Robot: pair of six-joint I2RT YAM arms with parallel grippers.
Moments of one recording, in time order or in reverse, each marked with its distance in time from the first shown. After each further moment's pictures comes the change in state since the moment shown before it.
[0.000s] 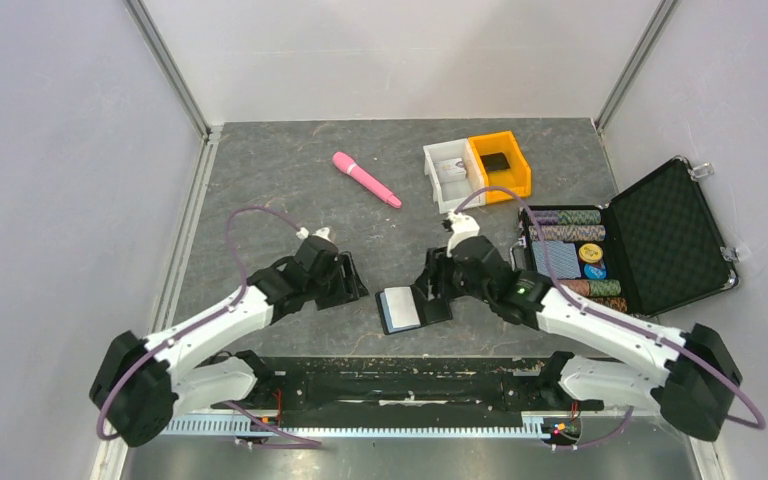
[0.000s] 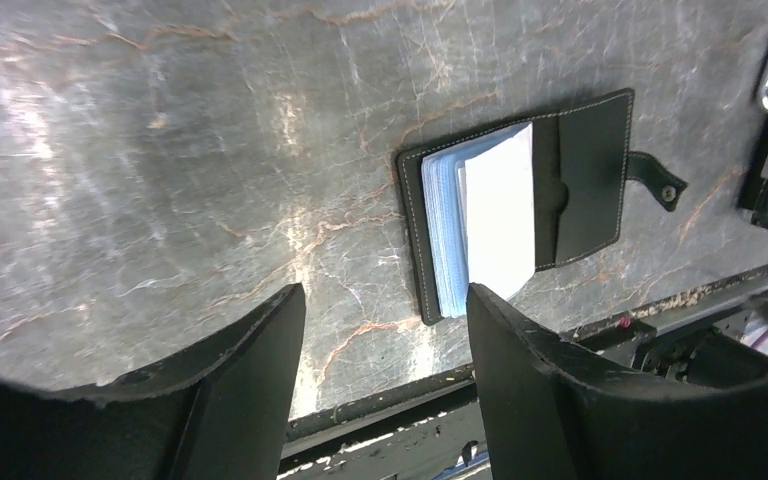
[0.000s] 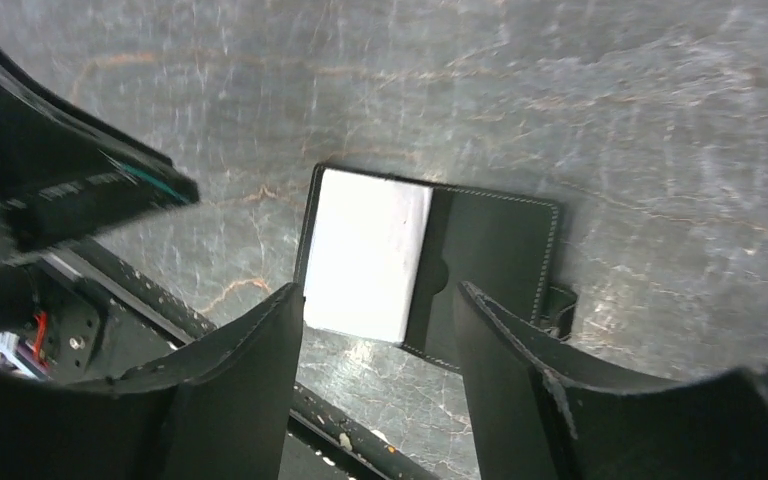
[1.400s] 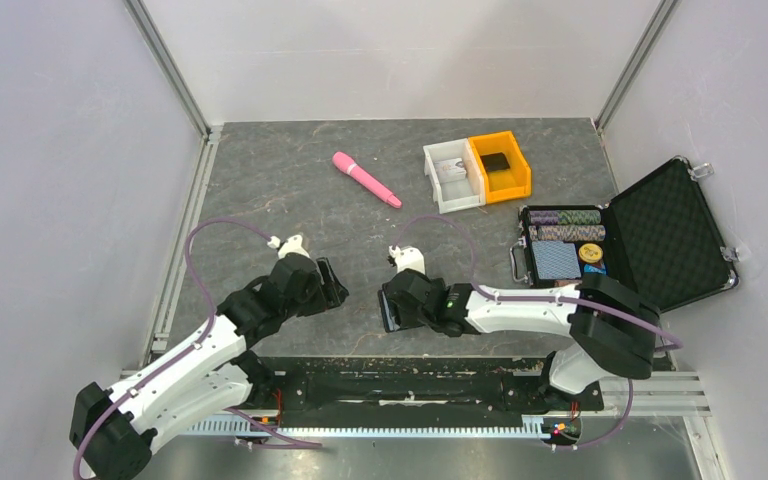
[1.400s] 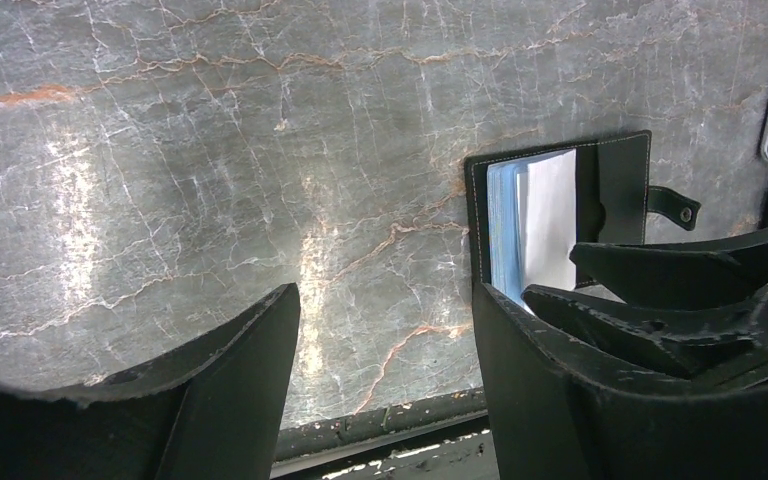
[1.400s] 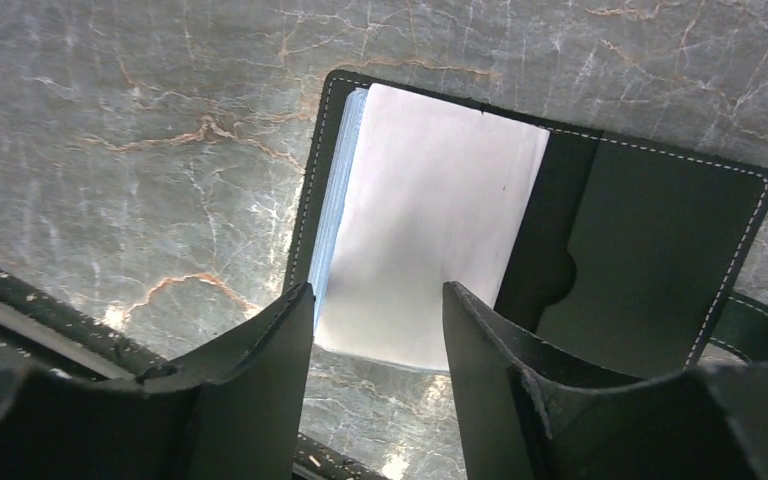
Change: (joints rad) left arm 0.000 -0.319 -0.089 -0.119 -0.195 -0.001; right arm 0.296 0.482 0.131 0.034 0.229 0.079
